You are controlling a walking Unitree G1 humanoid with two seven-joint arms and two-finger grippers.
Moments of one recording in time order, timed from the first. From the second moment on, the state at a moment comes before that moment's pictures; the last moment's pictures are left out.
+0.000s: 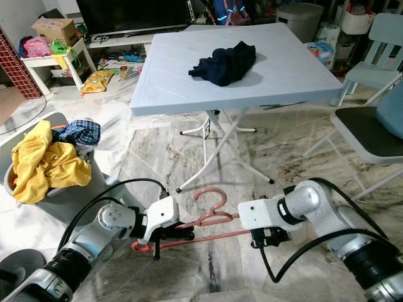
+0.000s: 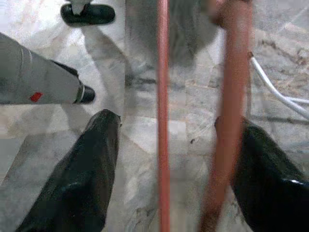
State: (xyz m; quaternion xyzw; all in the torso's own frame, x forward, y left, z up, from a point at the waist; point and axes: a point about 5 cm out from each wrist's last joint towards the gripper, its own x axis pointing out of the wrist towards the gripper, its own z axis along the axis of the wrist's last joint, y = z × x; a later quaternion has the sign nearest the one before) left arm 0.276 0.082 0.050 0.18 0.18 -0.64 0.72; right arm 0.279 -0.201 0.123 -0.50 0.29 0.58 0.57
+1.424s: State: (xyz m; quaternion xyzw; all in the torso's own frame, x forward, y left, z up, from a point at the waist) left arm 0.278 0.074 0.047 0.21 0.17 -0.65 0.72; right arm 0.299 -0.195 0.122 -0.53 0.30 0.57 0.55
